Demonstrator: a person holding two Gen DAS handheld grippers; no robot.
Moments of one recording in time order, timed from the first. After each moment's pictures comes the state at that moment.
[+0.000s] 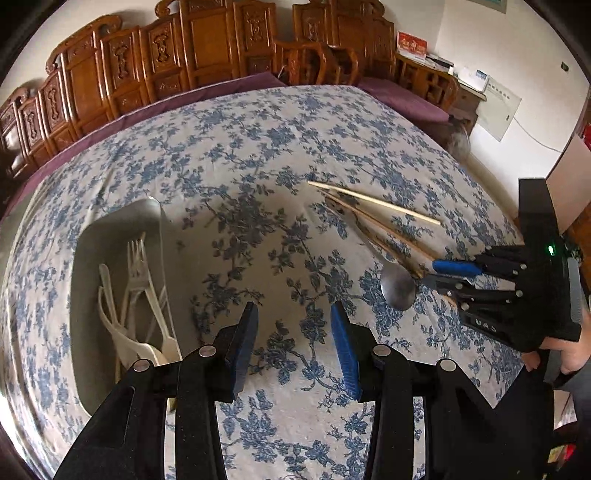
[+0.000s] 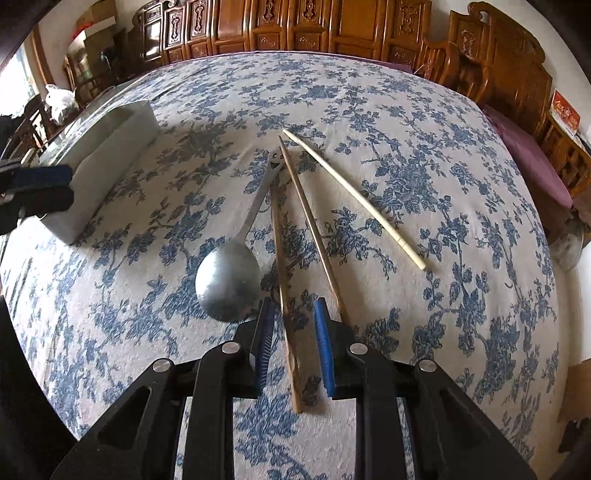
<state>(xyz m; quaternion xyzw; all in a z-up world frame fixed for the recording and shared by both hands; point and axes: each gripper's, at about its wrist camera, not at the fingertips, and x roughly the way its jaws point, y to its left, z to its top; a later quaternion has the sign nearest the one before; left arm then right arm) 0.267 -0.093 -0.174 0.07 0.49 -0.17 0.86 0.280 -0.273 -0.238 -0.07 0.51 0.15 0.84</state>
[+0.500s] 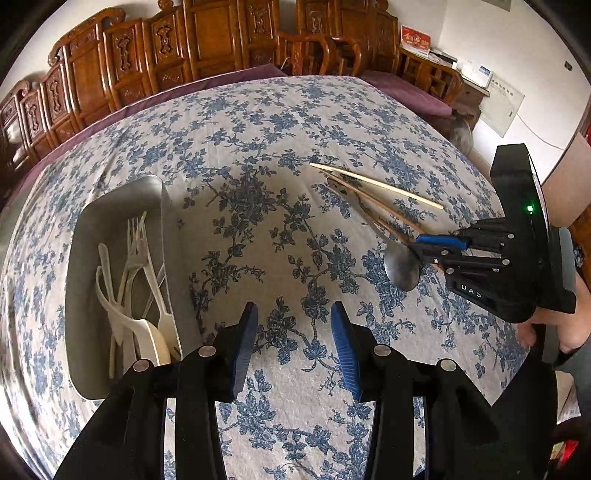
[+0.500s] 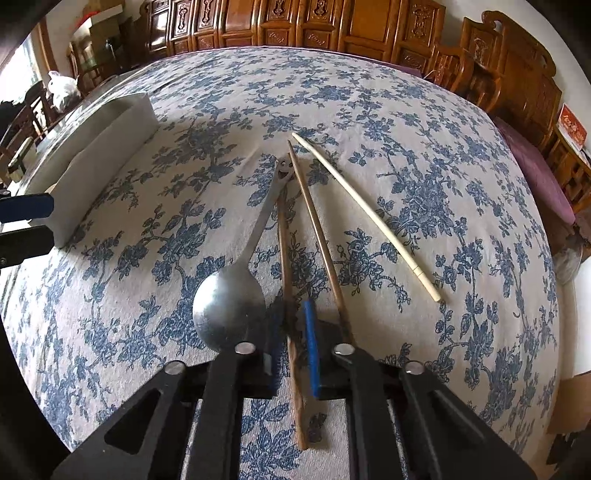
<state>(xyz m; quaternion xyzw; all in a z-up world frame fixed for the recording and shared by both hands) 0.257 -0.090 -0.184 0.07 0.50 -0.16 0.85 0.298 -0.258 -0.243 -0.10 0.52 0.16 0.84</state>
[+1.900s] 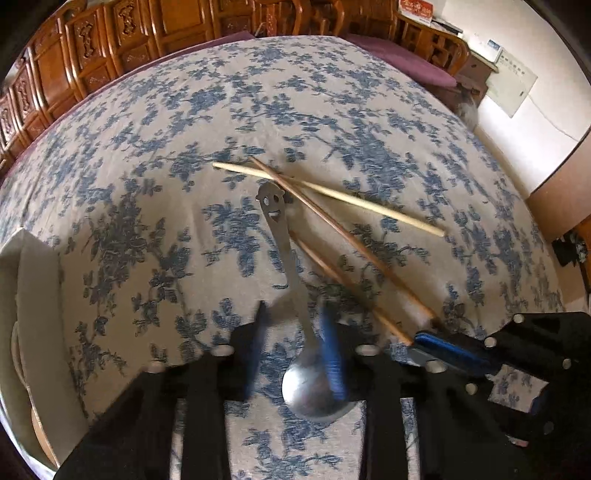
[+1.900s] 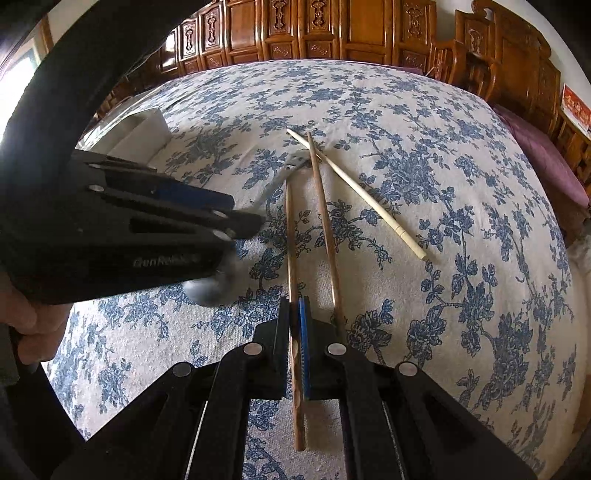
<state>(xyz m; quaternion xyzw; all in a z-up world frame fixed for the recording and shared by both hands) 0.334 -0.209 -0.241 0.08 0.55 -0.15 0.82 0.272 -0.297 -0.244 -0.04 0.50 0.20 0.84</state>
